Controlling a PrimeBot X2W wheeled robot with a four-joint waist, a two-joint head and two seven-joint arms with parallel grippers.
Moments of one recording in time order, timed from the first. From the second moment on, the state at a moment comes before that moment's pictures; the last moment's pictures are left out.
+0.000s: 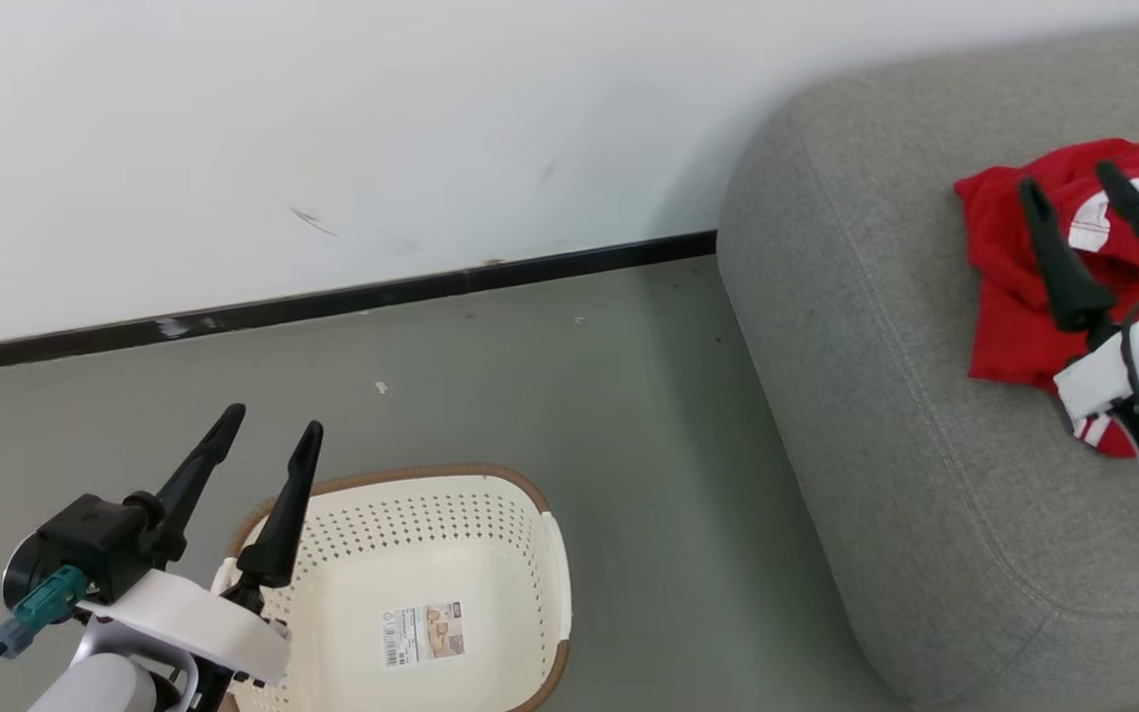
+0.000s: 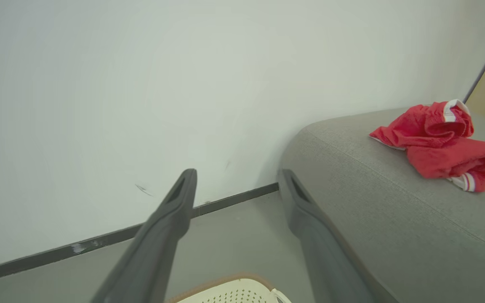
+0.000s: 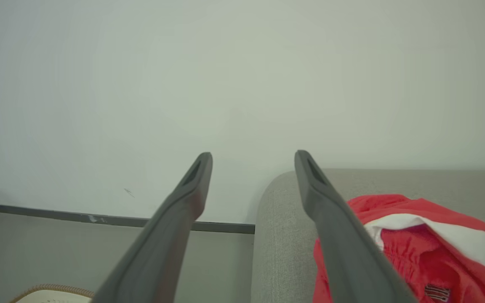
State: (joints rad) left arm -0.24 0.47 -0.49 0.01 -0.71 0.08 -0.24; right arm -0.58 -0.45 0.31 0.39 0.53 0.12 -0.25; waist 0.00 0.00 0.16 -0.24
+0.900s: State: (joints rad) left arm -0.12 0.35 -0.33 0.05 -0.70 0.16 -0.25; right arm -0.24 -0.28 0.15 0.17 0.46 0.12 -0.25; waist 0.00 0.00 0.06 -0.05
